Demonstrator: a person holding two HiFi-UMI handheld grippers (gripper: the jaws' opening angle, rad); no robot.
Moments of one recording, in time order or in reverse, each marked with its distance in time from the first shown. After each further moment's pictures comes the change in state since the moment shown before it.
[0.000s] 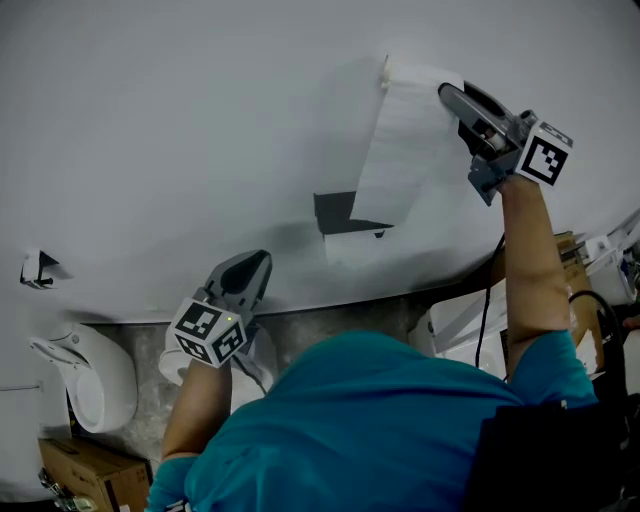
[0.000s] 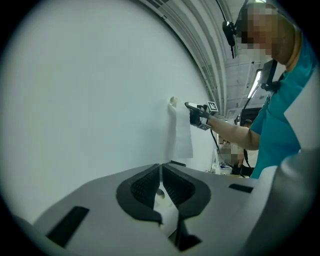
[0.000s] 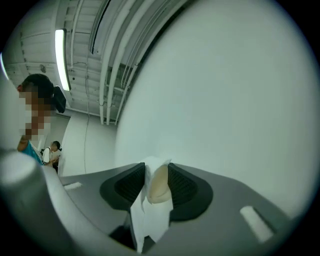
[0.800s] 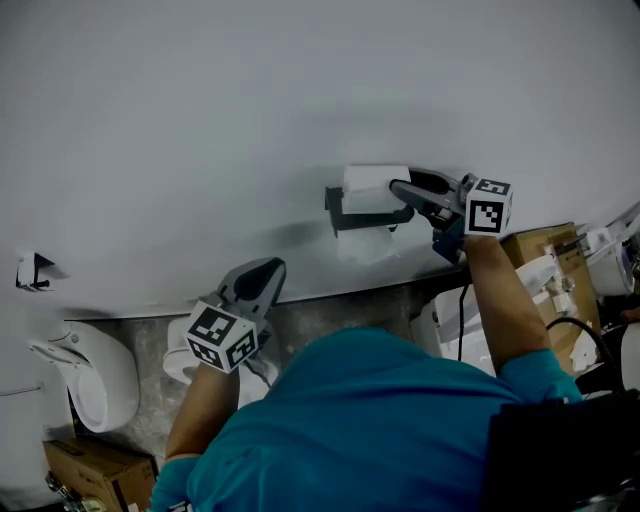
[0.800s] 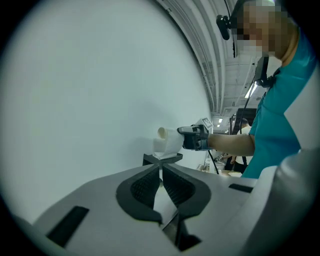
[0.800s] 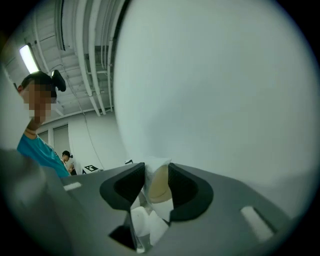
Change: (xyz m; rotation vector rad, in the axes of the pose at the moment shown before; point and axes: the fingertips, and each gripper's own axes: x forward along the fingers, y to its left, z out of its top) left arm 0.001 0.010 -0.033 -0.029 0.082 -0.068; right arm 0.023 0.027 -0.216 0.295 0.299 0.078
